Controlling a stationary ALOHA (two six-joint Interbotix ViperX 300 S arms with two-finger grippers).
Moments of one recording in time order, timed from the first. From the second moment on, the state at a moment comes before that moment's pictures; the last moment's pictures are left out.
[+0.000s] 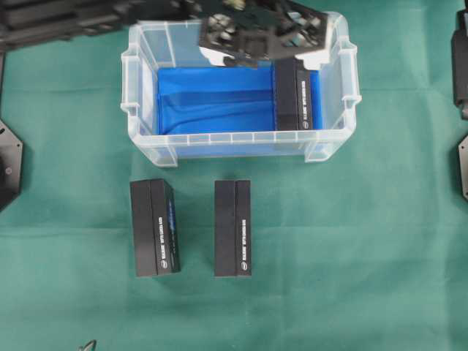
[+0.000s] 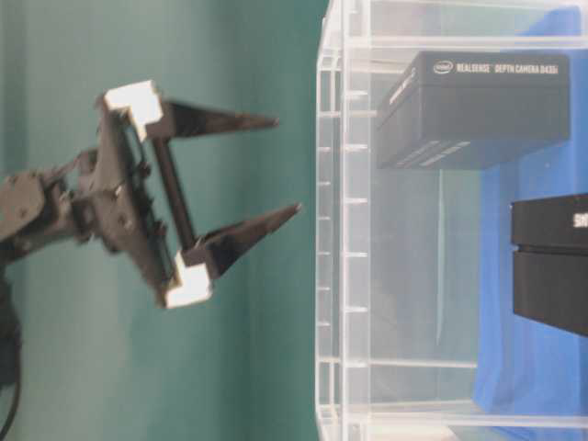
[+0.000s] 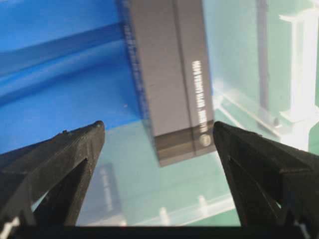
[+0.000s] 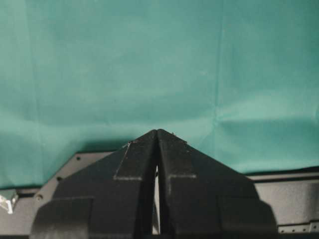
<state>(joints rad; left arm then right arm) 0.21 0.40 -0.48 0.04 1.28 -1.21 0.00 -0.64 0.39 -0.13 1.52 0.12</state>
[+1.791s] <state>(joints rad) 0.20 0.52 -0.64 0.03 1.37 -1.22 0.00 -0.66 0.39 -0.13 1.52 0.12</state>
